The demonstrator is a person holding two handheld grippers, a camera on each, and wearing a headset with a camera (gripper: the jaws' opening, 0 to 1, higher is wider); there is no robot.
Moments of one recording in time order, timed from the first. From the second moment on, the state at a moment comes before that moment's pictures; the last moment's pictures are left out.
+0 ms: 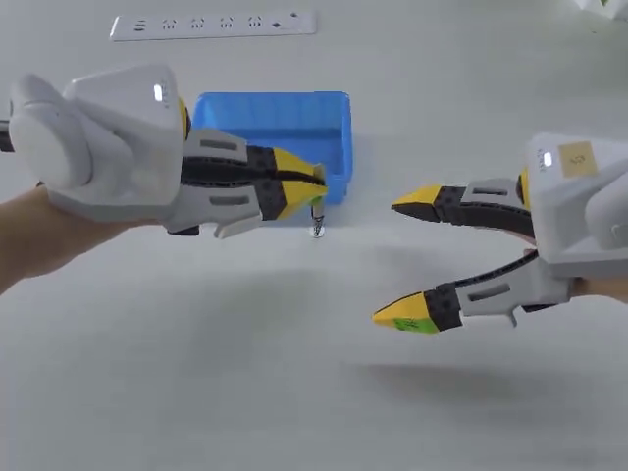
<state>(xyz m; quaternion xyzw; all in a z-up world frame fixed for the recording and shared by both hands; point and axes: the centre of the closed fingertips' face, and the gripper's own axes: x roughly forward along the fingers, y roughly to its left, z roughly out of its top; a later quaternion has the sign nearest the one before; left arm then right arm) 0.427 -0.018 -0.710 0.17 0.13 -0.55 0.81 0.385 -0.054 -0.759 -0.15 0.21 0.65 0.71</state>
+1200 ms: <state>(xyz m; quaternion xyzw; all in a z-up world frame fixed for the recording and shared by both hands) 0.424 -0.013 -0.715 0.15 0.16 -0.56 0.80 0.406 0.011 -0.758 -0.16 0.19 0.69 0.68</state>
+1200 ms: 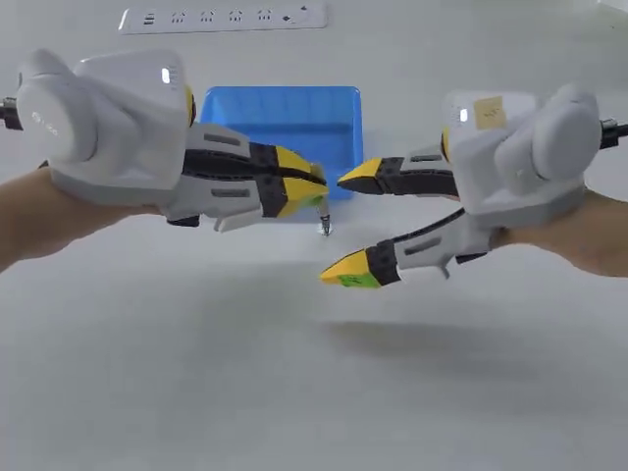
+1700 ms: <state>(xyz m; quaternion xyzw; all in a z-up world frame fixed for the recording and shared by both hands) 0.421 -0.018 -0.717 0.15 0.17 -0.57 0.79 0.420 0.019 -0.764 -0.17 0.21 0.70 0.66</state>
